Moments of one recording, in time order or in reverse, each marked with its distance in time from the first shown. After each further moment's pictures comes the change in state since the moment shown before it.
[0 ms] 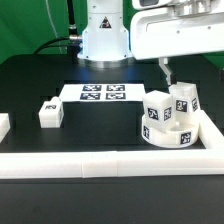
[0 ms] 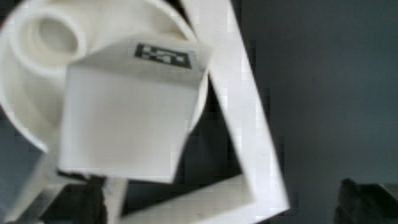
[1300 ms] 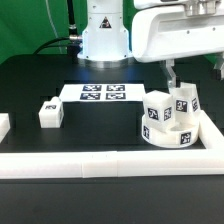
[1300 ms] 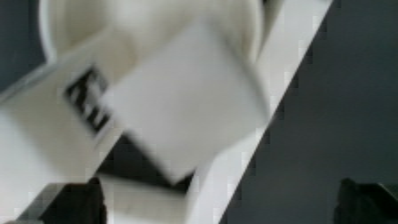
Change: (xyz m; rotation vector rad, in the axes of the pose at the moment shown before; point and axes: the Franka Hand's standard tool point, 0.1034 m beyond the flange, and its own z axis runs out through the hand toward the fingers) arm -0.012 0.004 0.004 -0.015 -0.139 -0.566
